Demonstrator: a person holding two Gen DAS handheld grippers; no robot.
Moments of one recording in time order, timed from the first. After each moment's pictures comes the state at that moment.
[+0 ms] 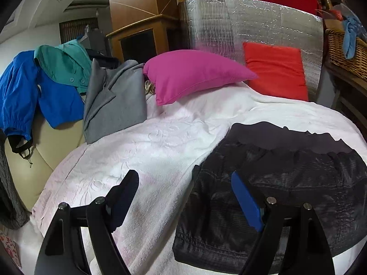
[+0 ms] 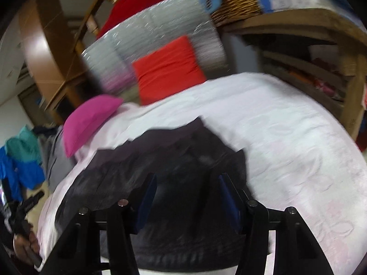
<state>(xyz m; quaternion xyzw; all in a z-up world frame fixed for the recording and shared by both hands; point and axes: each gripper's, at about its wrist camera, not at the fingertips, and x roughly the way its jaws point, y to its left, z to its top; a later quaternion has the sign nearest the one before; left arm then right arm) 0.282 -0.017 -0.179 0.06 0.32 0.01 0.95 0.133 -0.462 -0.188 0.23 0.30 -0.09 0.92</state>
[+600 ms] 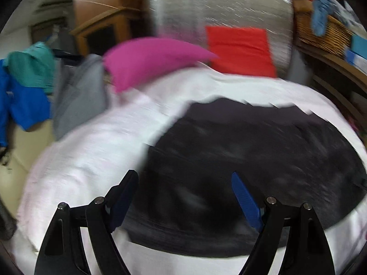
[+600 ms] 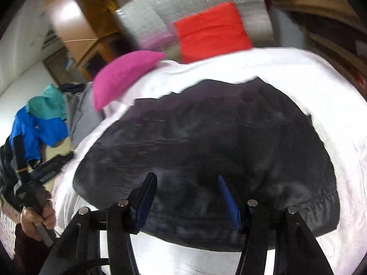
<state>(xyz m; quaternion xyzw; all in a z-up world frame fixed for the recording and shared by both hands) 0.262 -0.076 -0.209 0.08 0.37 -0.11 0.92 0.150 -0.386 -0.217 0.20 0.37 0.04 0.91</state>
